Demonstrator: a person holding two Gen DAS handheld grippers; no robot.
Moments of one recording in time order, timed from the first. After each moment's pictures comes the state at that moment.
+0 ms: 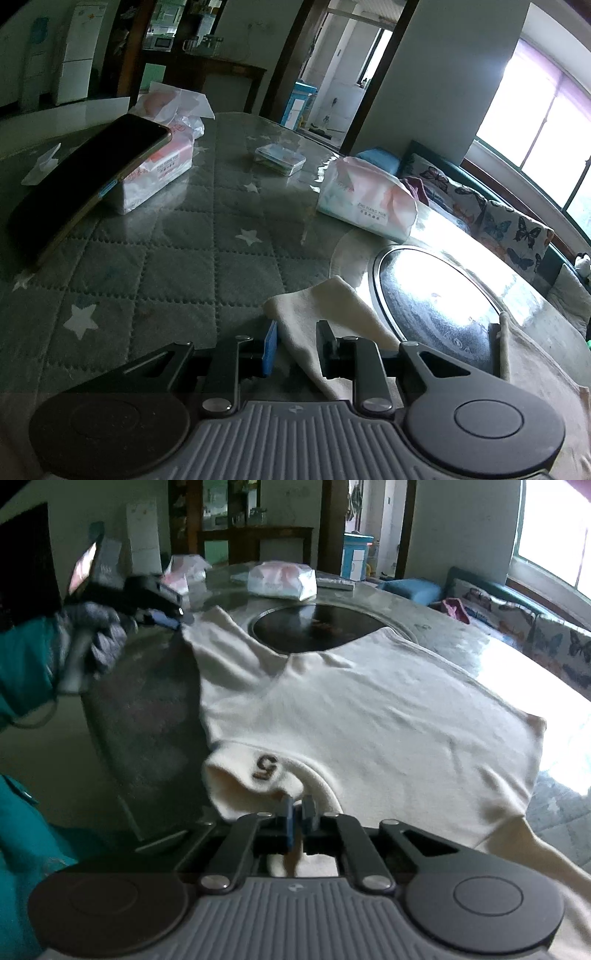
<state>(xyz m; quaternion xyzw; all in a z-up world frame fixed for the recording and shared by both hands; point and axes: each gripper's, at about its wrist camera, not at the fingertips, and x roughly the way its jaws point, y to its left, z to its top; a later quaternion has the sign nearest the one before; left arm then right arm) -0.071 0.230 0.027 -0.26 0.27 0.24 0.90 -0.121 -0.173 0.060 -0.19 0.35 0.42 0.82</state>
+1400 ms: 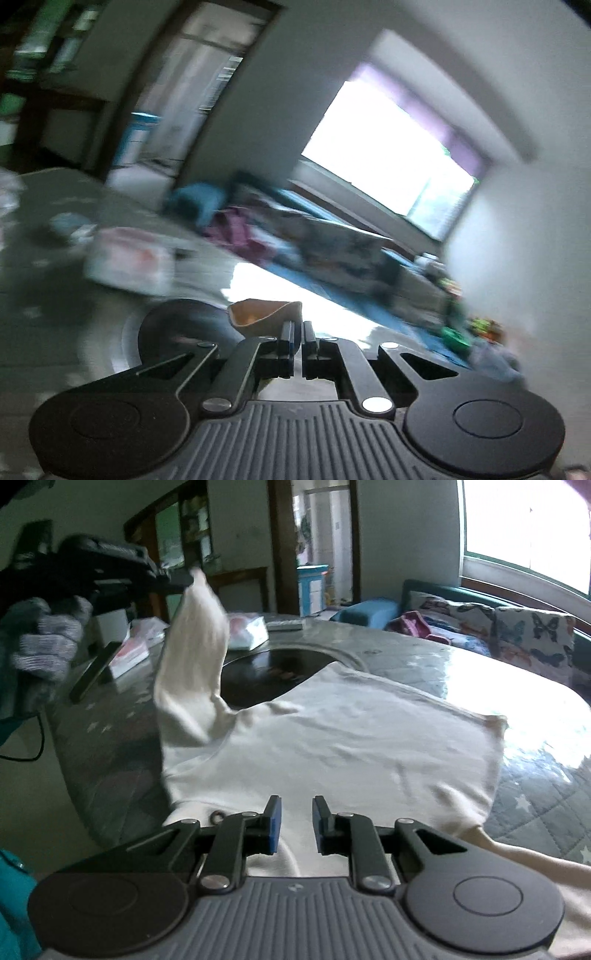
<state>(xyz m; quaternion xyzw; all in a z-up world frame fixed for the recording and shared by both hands) -0.064 0.123 0.143 -0.25 0.17 -0.04 0.95 -0.092 -0.202 0.074 -0.09 0.32 0.37 0.87</state>
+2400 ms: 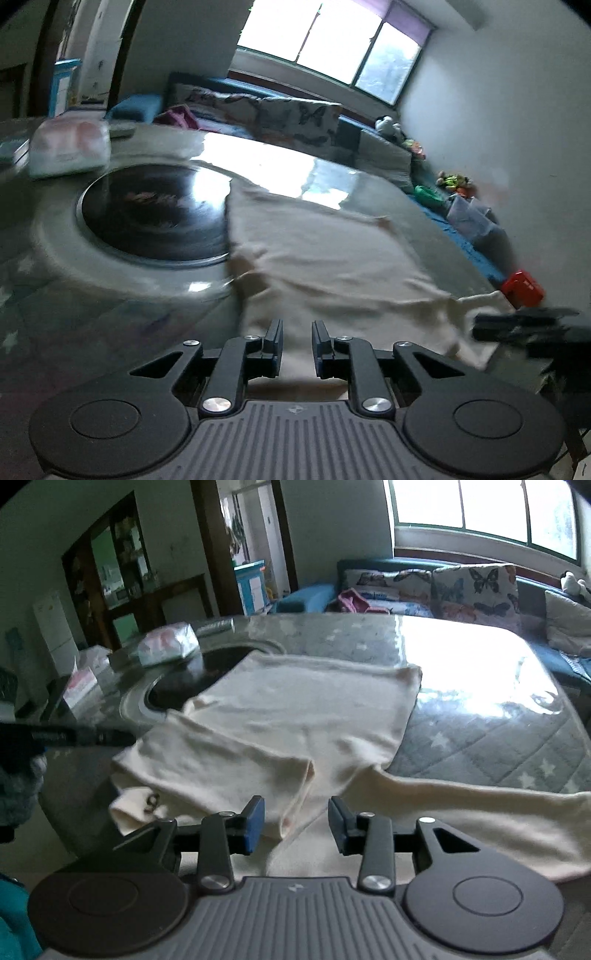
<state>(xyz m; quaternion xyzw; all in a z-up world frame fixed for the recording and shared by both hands) -0.075 0.096 0.039 -0.14 0.34 -0.15 0.92 -0.083 -0.272 0.078 -0.03 0.36 0.30 0.89</state>
